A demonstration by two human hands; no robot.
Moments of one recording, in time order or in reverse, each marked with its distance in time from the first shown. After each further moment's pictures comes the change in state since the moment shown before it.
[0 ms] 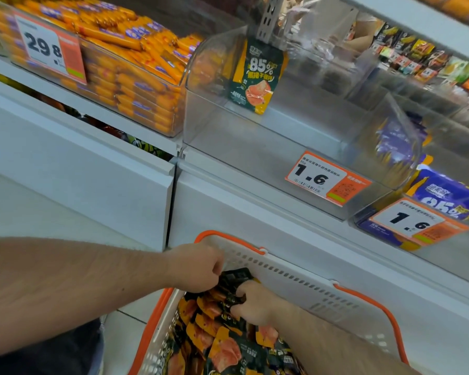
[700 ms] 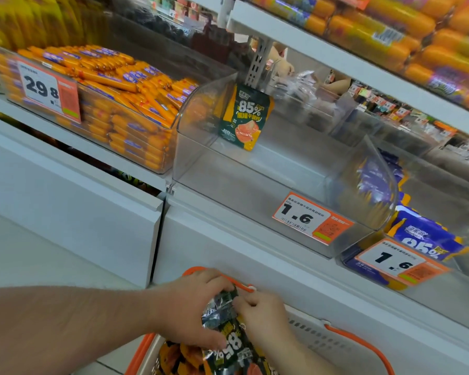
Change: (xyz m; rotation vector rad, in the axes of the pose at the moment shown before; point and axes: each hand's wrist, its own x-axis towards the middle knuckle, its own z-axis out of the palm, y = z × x) left_hand 0.005 -0.003 -0.008 0.027 0.120 0.350; right_hand -0.015 -0.014 -0.035 0.510 0.455 0.099
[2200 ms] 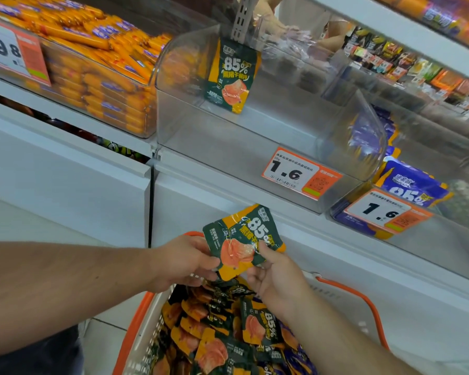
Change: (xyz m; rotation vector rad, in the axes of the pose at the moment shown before) left_hand 0.005 0.012 0.009 -1.073 0.042 -0.555; right_hand -0.021 0.002 -0.025 1.125 -0.076 0.299
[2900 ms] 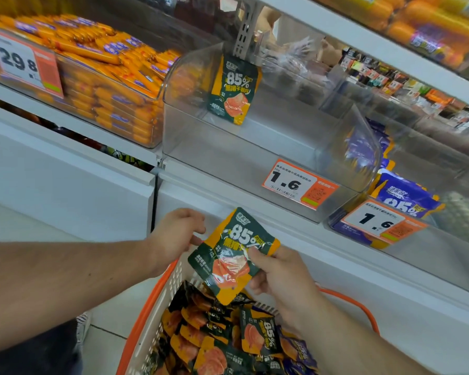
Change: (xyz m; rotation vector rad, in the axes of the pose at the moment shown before) left_hand -0.017 0.037 -0.013 -0.230 0.375 0.230; right_hand -0.044 -0.025 0.018 -0.511 -0.020 -0.244
